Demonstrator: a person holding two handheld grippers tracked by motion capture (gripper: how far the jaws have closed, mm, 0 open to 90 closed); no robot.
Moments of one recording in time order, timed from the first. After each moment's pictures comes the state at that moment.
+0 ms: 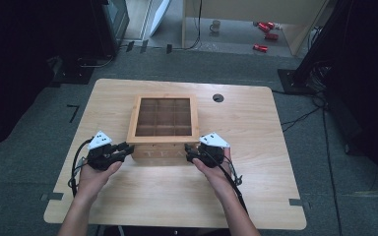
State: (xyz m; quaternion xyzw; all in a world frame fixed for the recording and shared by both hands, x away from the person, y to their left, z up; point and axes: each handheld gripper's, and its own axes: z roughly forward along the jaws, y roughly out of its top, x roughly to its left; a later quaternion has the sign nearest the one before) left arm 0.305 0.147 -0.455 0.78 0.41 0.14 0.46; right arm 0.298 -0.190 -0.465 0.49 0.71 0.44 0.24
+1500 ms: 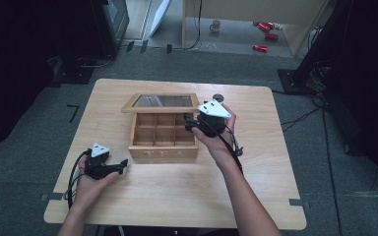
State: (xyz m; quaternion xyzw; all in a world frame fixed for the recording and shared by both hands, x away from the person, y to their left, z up) left arm 0.303 0.169 -0.515 0.77 0.50 0.18 0.34; right arm 0.350 -0.187 -0.384 0.43 0.70 0.47 0.33
